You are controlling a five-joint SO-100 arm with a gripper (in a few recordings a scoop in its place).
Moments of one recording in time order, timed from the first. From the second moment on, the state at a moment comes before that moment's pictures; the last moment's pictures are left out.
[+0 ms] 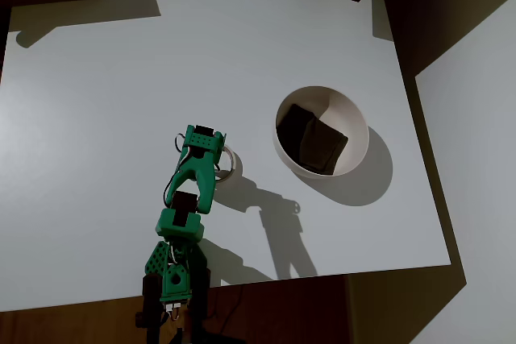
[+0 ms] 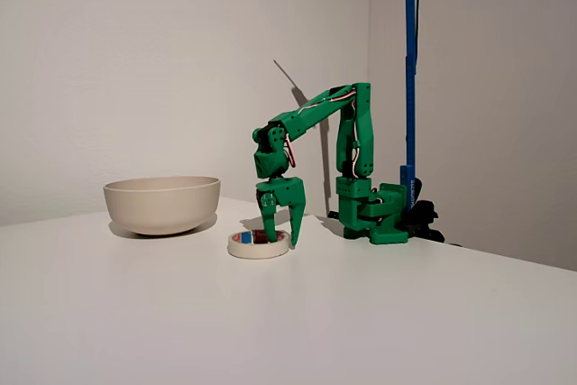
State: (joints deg) arm 15.7 94.7 122.3 69.2 16.6
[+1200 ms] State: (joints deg) arm 17.7 115.6 110.3 73.2 17.8
